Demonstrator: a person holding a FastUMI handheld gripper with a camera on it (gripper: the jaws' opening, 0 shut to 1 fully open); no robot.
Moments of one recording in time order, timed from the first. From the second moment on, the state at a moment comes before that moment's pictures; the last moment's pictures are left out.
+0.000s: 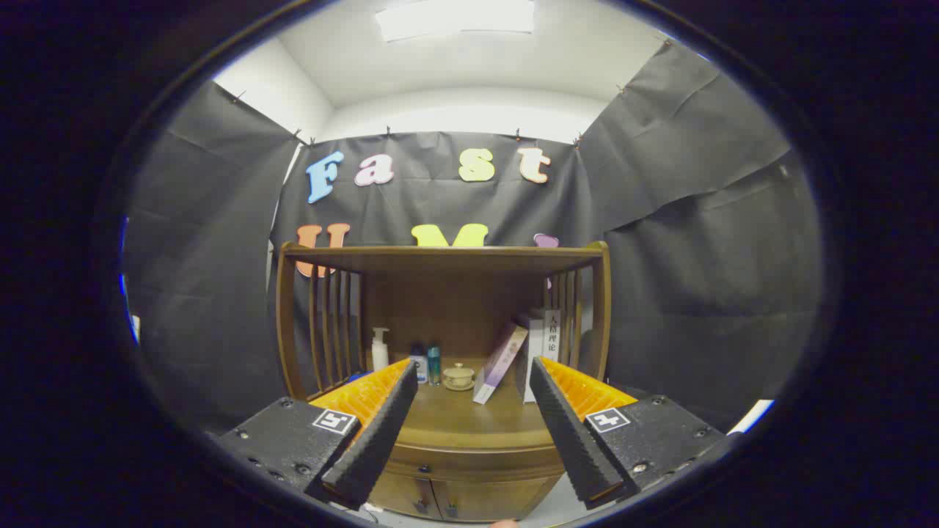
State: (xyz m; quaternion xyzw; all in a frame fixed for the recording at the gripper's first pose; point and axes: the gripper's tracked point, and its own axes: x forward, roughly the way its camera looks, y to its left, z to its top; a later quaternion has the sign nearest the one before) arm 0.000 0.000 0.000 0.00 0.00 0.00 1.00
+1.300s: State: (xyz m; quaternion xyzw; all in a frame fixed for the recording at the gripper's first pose) arm 0.028 0.065 -0.038 0.00 0.01 0.03 1.00
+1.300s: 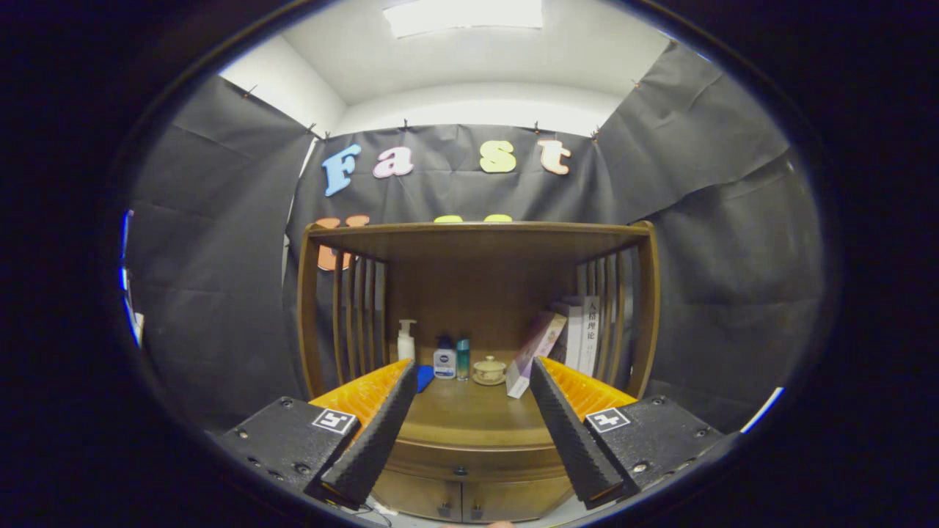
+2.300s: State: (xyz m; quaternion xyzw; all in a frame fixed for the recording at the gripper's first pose) arm 0.094 0.069 -0.245 0.02 0.13 0.03 0.99
